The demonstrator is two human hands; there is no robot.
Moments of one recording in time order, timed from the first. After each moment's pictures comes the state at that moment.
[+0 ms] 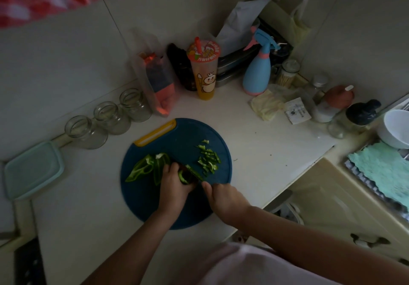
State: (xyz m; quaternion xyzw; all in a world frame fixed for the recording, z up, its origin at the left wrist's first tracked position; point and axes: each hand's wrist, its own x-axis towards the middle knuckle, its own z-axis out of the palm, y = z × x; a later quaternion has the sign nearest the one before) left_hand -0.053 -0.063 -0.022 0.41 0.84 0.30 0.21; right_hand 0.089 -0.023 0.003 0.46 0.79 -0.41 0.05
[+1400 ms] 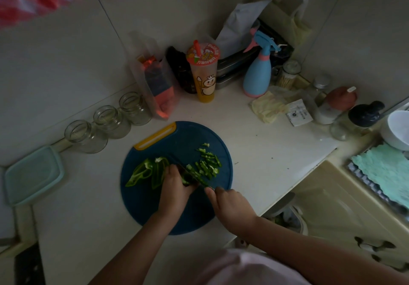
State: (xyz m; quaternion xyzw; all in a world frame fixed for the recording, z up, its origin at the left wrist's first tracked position) left_hand -0.057 -0.056 -0.031 0.44 0.83 0.30 0.19; right_hand 0.099 -0.024 0.000 0.44 0.81 -0.38 0.02
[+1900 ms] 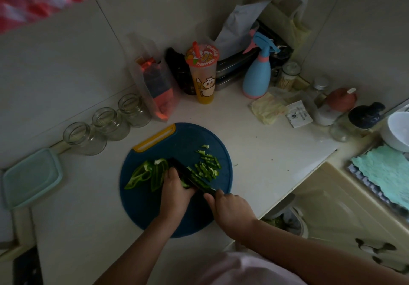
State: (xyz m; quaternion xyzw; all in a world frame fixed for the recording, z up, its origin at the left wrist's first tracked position) left_hand -0.051 -0.057 -0.026 0.41 0.84 0.30 0.20; right_hand 0.097 -0.027 -0.004 0.44 0.84 -0.30 0.07
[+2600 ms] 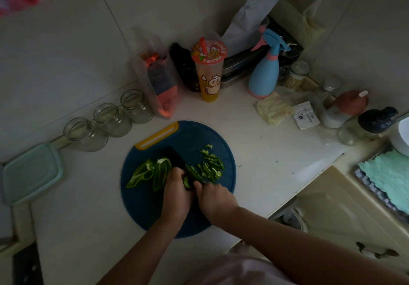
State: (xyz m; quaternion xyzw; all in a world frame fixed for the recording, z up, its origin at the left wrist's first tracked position) left_hand -0.052 -0.060 -0.029 0.41 0.83 0.31 0.20; right_hand 0.051 -0.014 -0.003 0.49 0.77 -0.41 0.09
